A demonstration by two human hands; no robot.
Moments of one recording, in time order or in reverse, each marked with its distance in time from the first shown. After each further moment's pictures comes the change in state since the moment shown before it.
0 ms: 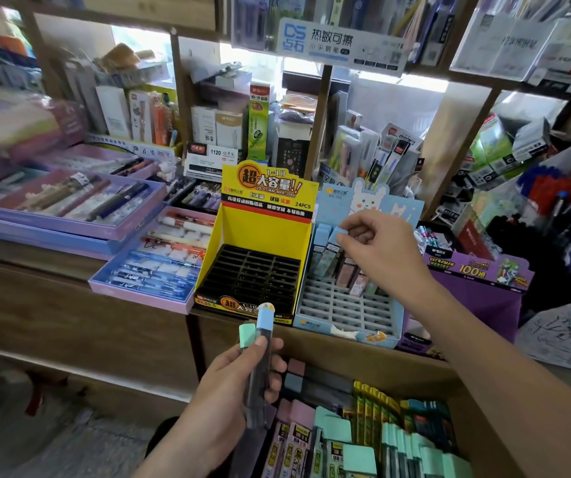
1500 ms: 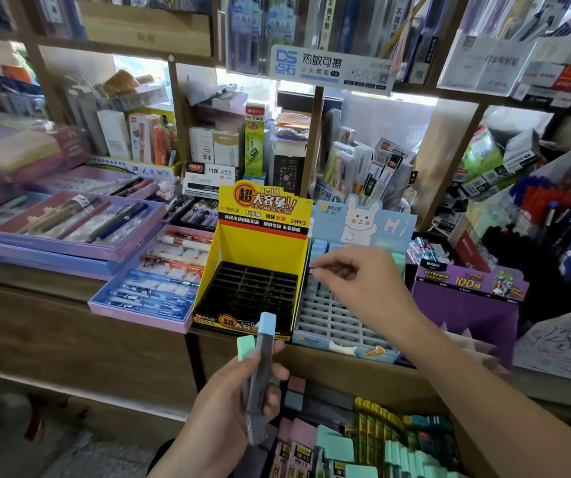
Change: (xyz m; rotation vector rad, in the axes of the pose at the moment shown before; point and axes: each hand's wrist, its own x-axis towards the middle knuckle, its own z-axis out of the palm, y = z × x) left_hand 0.001 0.005 0.000 -0.037 -0.128 0.013; right_hand -0.029 -0.021 0.008 0.120 -0.111 -0.012
